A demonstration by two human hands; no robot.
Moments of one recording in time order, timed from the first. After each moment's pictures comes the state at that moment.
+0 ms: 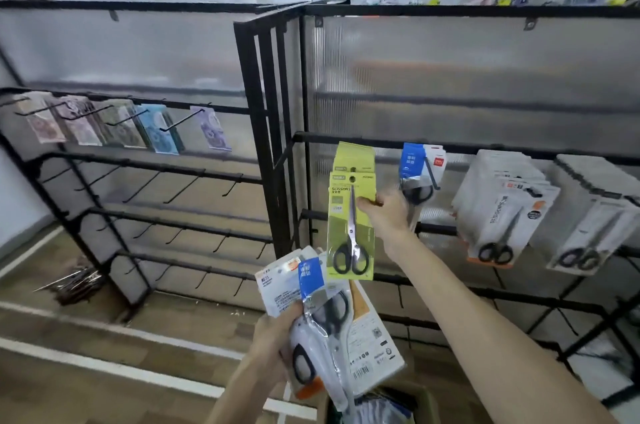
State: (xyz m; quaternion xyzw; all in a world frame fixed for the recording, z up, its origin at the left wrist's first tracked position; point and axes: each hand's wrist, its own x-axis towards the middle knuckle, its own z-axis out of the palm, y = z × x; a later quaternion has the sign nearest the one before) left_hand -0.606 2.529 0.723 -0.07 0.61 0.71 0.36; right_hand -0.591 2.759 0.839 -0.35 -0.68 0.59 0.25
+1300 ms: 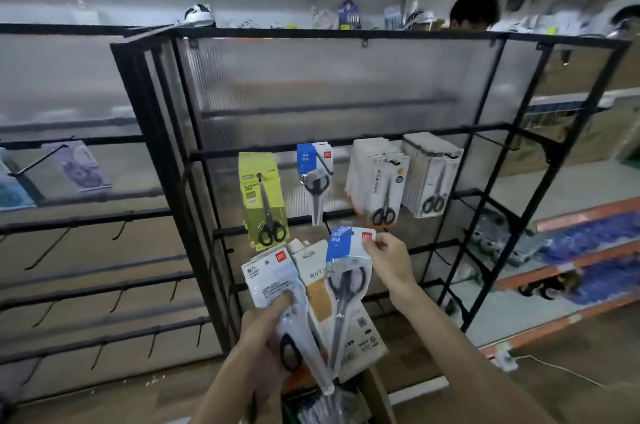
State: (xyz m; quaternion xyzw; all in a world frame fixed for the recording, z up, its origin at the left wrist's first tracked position) left_hand -0.573 2.565 0.743 0.07 0.62 0.65 0.43; right_hand -0.415 2.726 0.799 -0.51 -0.63 0.45 0.36
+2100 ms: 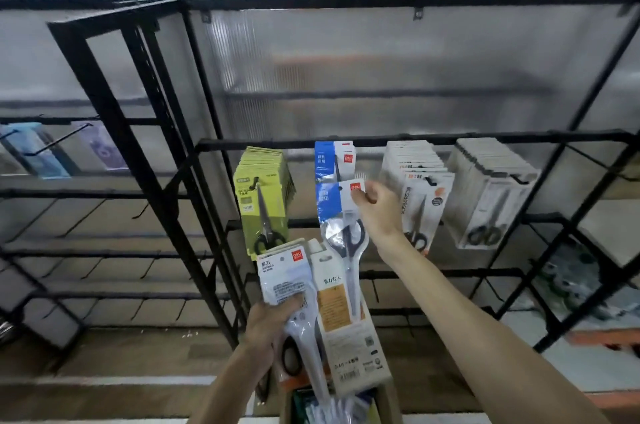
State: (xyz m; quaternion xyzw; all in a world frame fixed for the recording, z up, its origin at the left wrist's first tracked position) left_hand -0.568 2.659 0.726 0.05 0.66 0.65 0.38; right_hand -0.501 2.875 0.827 -0.35 -0.70 0.50 0.36
